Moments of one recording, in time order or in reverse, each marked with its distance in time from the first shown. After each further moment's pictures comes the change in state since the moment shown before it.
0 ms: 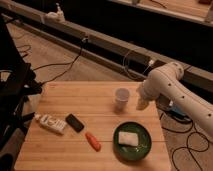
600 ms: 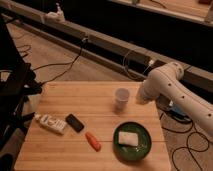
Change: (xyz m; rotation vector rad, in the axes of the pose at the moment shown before) arm 0.000 0.000 0.000 0.000 0.000 0.000
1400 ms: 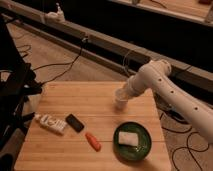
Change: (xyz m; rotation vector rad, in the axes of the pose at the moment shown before) arm -0.115 0.006 0.023 -0.051 -0.249 -0.095
